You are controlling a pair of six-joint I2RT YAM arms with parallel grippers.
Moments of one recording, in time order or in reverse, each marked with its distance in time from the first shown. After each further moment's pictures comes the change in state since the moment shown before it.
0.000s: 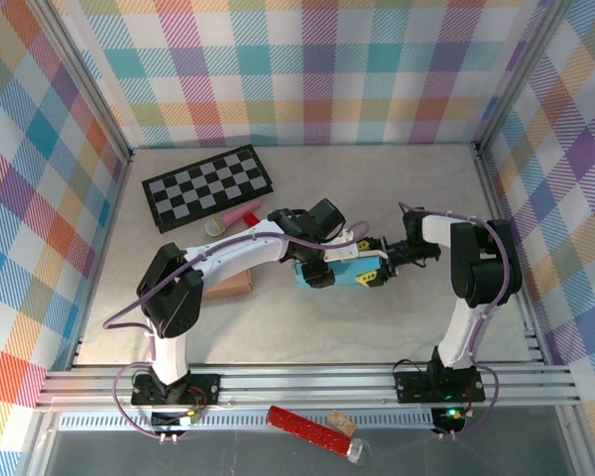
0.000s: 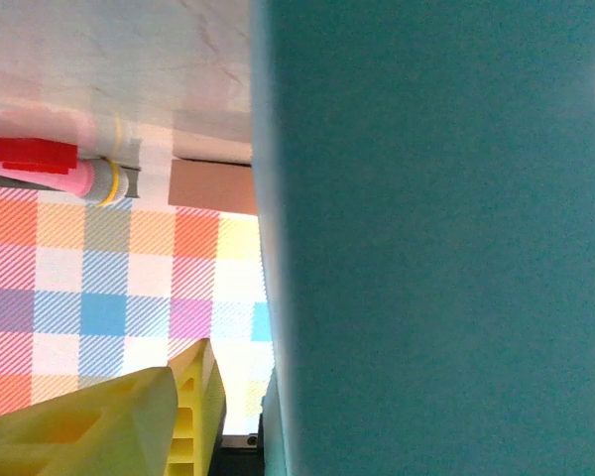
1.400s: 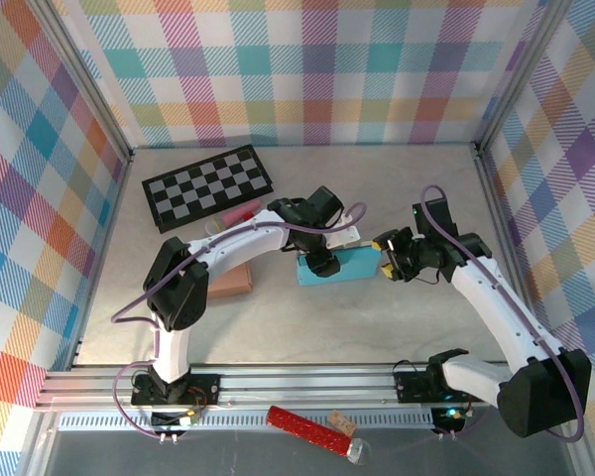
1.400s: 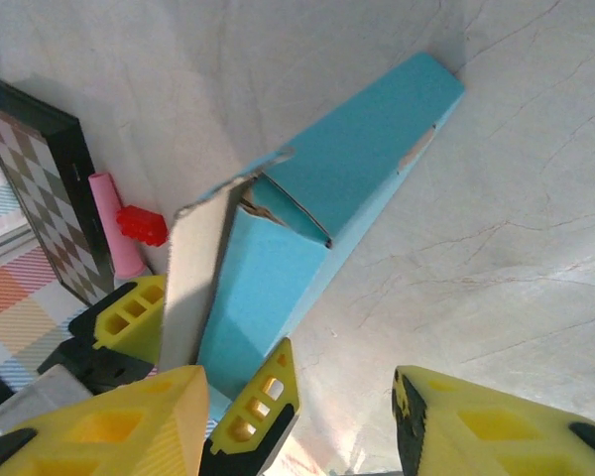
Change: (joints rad) left arm 0.056 0.058 0.090 0.000 0.079 -0.092; right arm 0.219 -0.767 -0.093 0.042 0.853 0.078
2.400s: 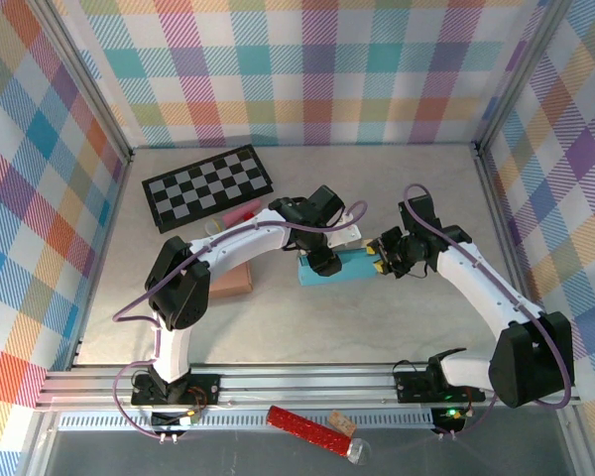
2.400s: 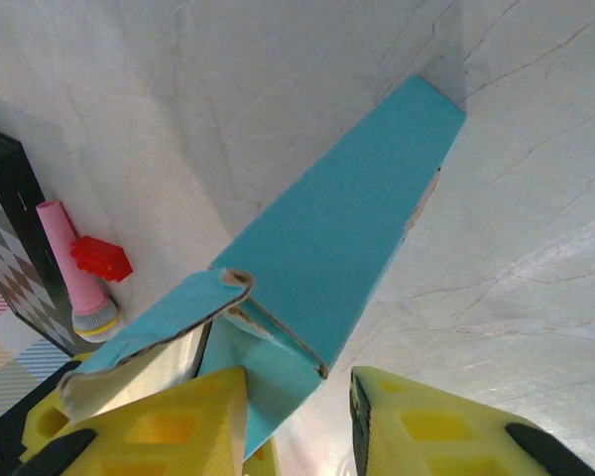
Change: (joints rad) left arm 0.000 0.006 0.008 -0.002 0.008 -0.010; right arm 0.018 0.146 -0.007 0.081 0.026 -0.015
